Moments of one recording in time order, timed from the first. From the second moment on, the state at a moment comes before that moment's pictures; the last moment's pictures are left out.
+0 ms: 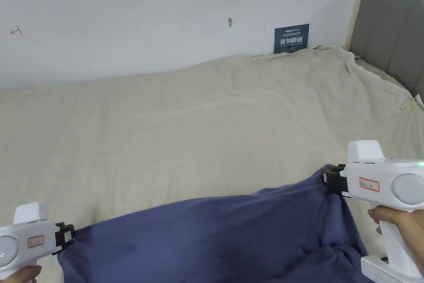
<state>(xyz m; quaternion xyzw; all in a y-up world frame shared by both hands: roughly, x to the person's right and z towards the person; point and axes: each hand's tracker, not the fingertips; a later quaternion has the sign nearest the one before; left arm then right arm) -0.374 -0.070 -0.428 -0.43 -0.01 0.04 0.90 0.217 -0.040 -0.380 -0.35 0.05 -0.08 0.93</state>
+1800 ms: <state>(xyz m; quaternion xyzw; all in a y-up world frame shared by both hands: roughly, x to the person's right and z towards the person) -0.348 0.014 -0.253 -0.24 0.04 0.00 0.97 0.162 0.038 -0.199 -0.16 -0.05 -0.01 0.99</state>
